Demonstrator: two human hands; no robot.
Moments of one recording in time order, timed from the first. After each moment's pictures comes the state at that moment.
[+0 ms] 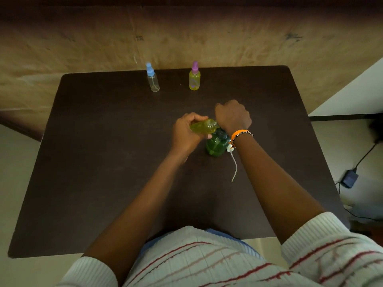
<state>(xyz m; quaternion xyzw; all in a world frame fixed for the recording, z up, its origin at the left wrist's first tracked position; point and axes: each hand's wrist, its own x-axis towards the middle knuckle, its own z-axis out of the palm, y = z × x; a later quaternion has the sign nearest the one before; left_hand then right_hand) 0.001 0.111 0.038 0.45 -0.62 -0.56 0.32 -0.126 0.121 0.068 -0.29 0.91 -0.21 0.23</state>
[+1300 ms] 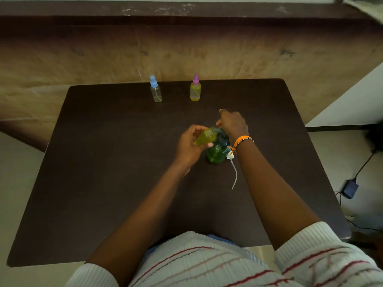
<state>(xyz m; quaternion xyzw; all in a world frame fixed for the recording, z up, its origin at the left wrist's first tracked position) 0.004 0.123 0.028 0.41 -0.58 -0.63 0.31 -0.133 0.121 0.063 -0.23 0.87 -0.29 0.34</state>
